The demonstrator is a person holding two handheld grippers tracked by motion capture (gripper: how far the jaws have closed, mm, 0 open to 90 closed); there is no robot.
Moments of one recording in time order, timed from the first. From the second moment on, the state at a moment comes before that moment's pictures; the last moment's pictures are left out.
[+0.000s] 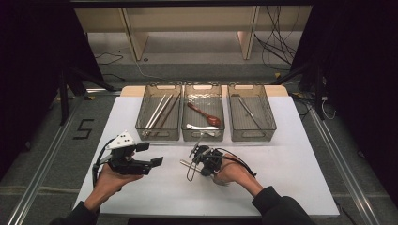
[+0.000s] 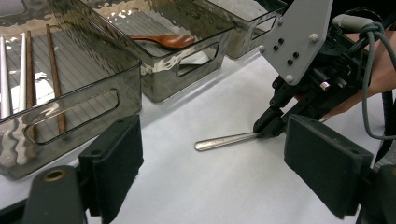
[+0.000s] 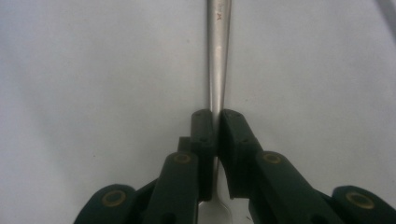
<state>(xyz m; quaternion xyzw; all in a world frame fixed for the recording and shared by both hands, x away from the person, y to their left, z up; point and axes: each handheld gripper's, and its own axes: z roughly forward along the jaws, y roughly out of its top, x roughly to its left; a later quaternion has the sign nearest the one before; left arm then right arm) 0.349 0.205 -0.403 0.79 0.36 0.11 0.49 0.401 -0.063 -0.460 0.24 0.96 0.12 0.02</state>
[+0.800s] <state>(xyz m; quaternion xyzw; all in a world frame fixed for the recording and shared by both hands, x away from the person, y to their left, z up) 0.349 0.205 -0.403 0.79 0.36 0.11 0.49 0.409 -0.077 -0.449 0.25 0.95 0.15 0.01</state>
